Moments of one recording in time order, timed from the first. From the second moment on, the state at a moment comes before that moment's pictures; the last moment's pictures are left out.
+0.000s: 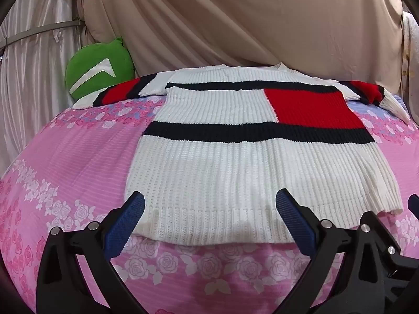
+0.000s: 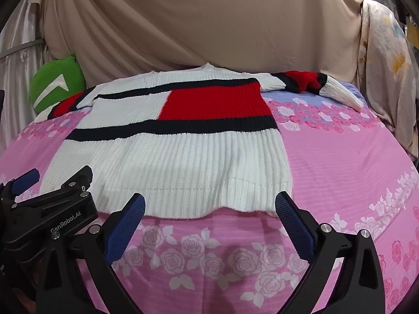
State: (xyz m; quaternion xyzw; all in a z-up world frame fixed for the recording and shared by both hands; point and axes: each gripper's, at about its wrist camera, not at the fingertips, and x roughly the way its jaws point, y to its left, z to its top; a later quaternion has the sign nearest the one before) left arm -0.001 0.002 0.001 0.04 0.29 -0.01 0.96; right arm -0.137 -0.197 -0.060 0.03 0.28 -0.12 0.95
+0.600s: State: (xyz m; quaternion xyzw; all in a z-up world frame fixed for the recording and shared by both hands) left arm -0.002 0.005 0.003 0.04 0.29 -0.01 0.95; right arm -0.135 -0.198 -0.058 0.03 0.28 -0.12 0.95
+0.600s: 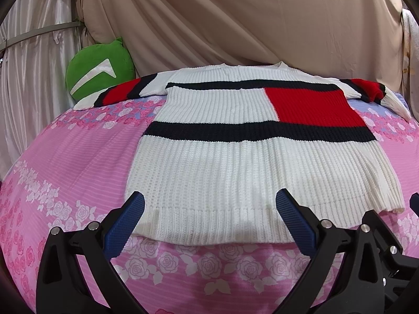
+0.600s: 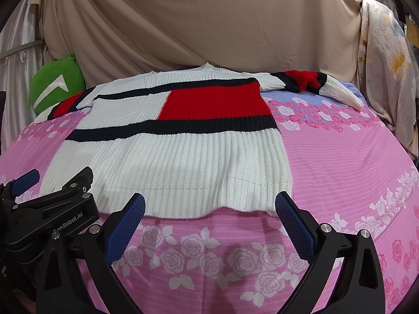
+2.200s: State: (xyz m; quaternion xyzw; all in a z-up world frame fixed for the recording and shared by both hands) left arm -0.002 0.002 0.003 0.05 0.30 0.00 0.95; right arm -0.133 -0.198 -0.061 0.03 0.28 -0.13 0.95
